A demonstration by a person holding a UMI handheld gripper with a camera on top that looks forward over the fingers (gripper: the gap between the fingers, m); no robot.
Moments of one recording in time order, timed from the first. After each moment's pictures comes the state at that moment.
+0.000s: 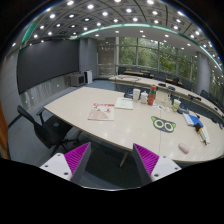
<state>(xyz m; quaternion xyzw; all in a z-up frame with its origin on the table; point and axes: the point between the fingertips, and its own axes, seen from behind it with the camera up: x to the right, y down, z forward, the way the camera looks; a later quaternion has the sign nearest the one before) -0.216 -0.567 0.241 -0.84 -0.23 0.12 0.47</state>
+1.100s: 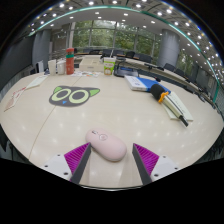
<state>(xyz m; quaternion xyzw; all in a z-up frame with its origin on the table) 0.207 -0.242 -0.004 -0.91 -0.07 -0.04 0.42</state>
